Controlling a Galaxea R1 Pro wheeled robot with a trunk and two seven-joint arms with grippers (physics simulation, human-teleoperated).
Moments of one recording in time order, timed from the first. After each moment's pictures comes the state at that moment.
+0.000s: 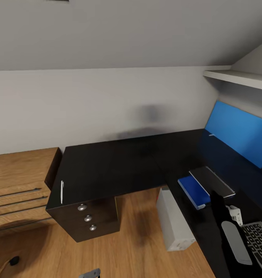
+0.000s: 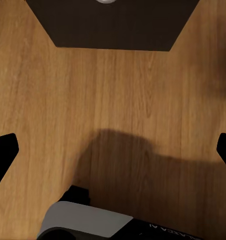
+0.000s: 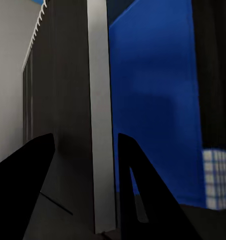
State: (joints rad) left arm -0.20 -0.02 -0.60 -0.52 0.69 -0.26 0.43; right arm -0.34 -0.06 -0.30 -1.25 -1.21 -0.05 -0.25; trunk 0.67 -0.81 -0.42
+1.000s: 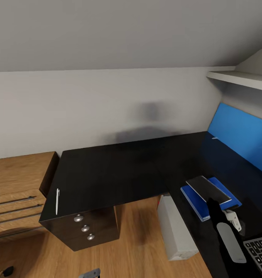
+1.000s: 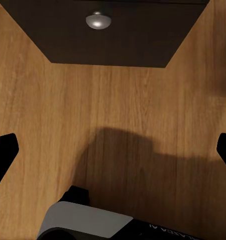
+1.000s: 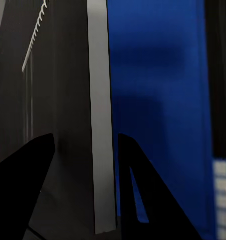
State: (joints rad) left arm -0.20 -0.02 -0.60 -0.52 0.69 -0.26 0.43; right arm -0.35 -0.08 -0.26 -1.15 -1.13 -0.05 -0.33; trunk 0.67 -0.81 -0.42
